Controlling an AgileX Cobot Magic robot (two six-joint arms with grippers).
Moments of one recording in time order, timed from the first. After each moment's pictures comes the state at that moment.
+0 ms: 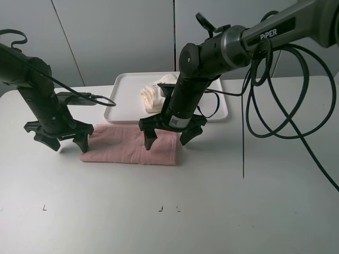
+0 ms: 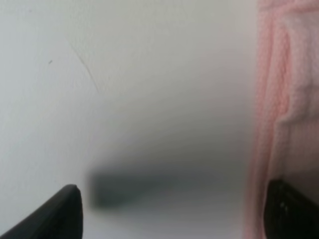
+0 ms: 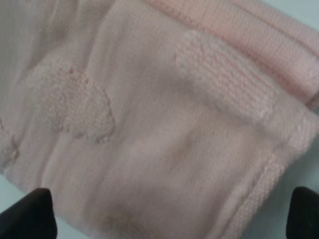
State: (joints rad) left arm -0.19 2.04 -1.14 0.04 0.72 -0.13; right arm 0.62 2.21 -1.46 0.38 0.79 0.03
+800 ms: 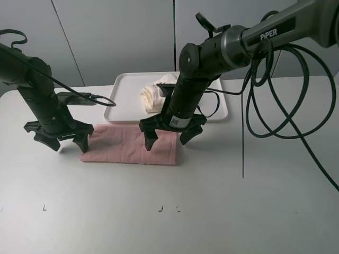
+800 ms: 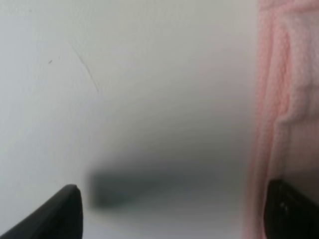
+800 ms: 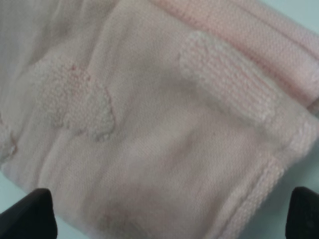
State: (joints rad) left arm -0.19 2.04 -1.14 0.04 0.72 -0.13; right arm 0.62 2.21 -1.46 0.37 0.79 0.00
